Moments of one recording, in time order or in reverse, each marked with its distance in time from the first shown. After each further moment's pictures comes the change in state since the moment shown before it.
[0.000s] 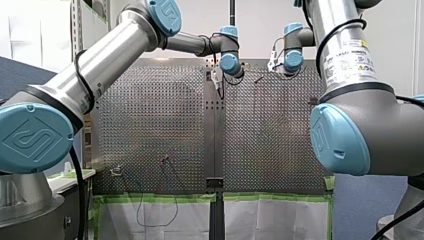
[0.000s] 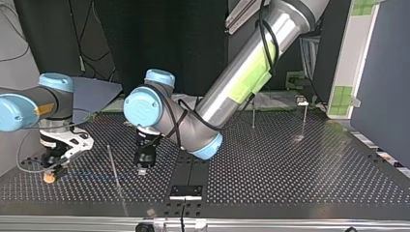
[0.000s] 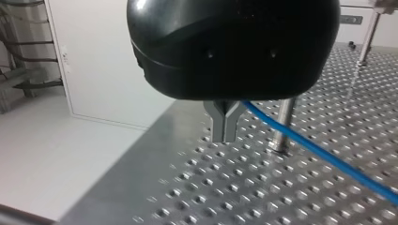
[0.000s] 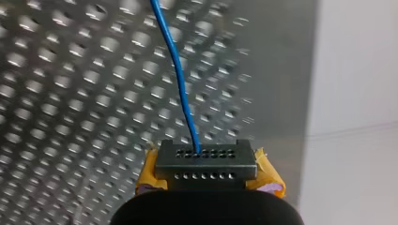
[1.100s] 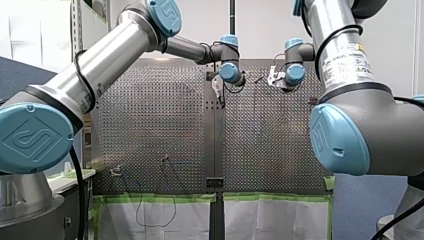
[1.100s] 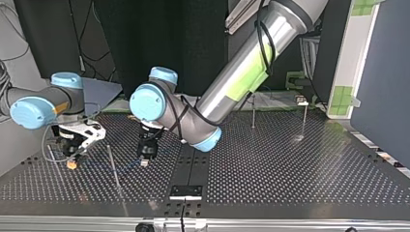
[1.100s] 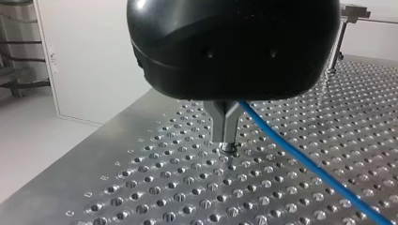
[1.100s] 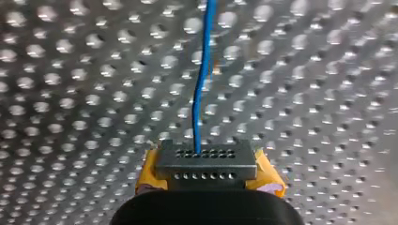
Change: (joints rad) left arm -0.001 -0.002 -0.086 0.065 0.031 -0.022; right arm -0.012 0.058 0.060 -0.003 -0.070 0.012
